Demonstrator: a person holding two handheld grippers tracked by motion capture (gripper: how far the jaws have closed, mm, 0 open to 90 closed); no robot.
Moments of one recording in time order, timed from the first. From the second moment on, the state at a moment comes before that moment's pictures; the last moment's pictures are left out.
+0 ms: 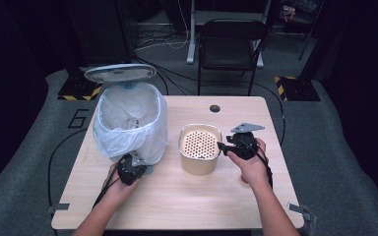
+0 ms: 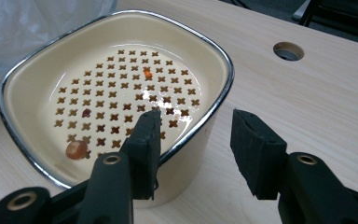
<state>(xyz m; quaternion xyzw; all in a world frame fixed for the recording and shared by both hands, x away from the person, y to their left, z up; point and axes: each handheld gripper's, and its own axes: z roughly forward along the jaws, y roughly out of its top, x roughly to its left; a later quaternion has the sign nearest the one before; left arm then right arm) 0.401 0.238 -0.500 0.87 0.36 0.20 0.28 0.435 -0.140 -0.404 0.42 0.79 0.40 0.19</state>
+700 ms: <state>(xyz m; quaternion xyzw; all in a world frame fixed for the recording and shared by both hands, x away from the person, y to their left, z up) 0.401 0.238 -0.500 0.87 0.36 0.20 0.28 0.450 -0.127 -0.417 0.43 0.80 0.38 0.16</state>
